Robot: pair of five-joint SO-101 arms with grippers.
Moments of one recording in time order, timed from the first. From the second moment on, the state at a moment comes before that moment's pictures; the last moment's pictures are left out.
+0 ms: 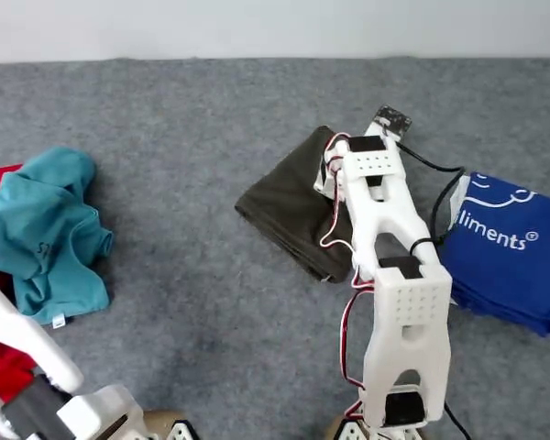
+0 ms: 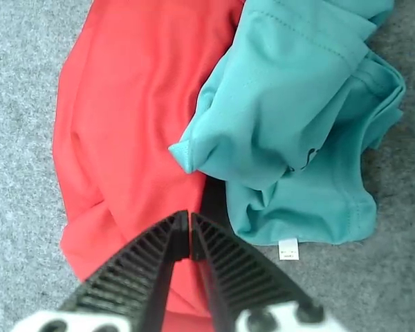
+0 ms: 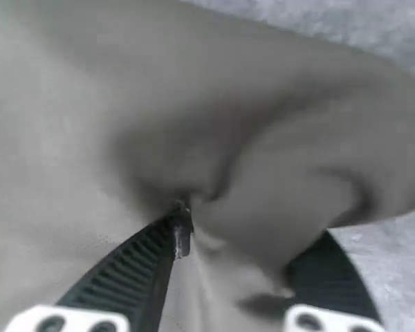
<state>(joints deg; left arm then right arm) -49.1 -10.3 2.8 87.3 -24.8 -9.2 43.1 -23.7 69.8 -40.0</state>
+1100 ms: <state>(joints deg) -49.1 -10.3 2.8 87.3 -27.8 4.7 6.2 -27.8 100.5 -1.1</state>
